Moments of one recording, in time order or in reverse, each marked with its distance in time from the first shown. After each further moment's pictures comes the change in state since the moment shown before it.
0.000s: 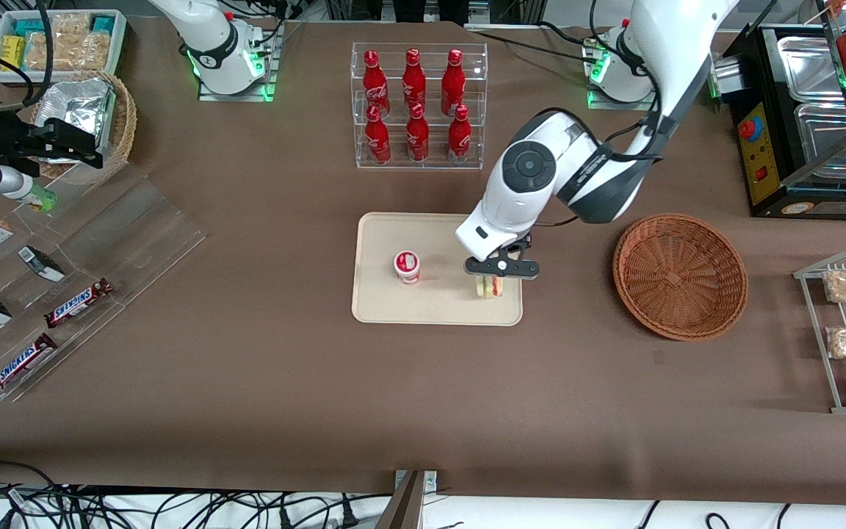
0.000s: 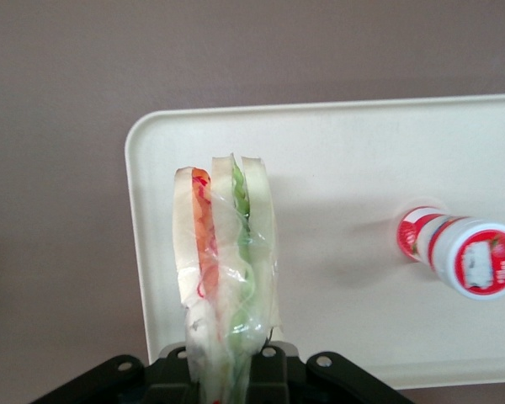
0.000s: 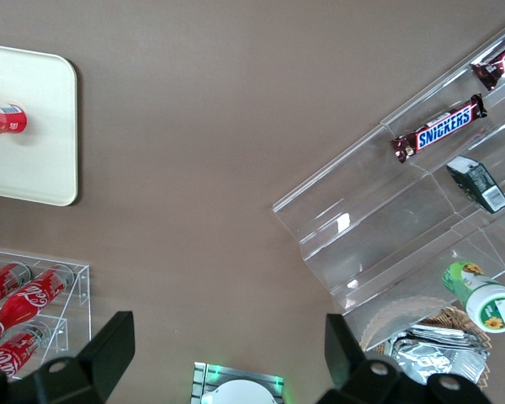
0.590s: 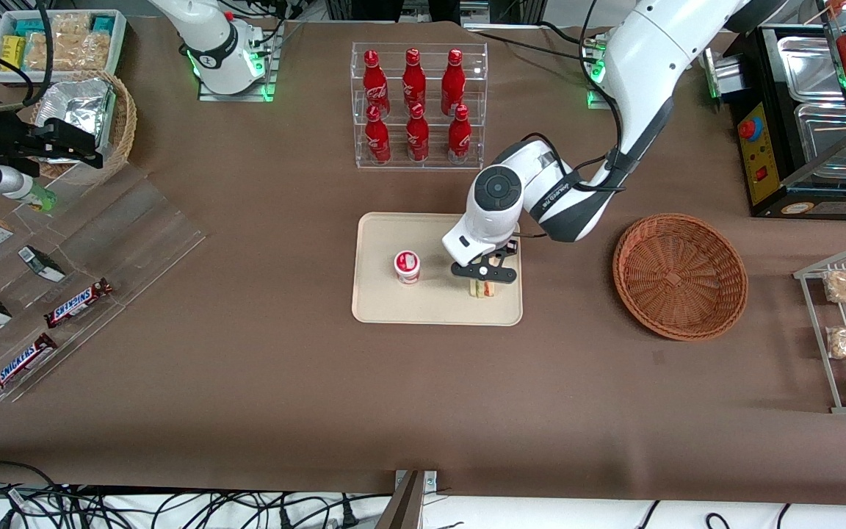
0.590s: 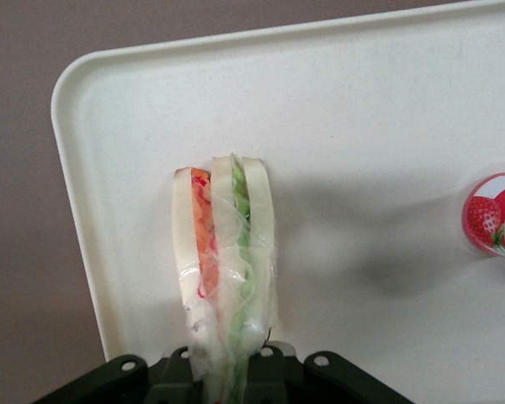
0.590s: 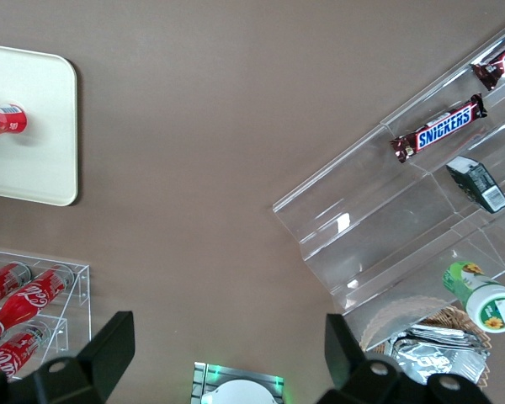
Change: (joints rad) arm -0.025 0.122 0.001 -0.018 0.106 0.061 -0.037
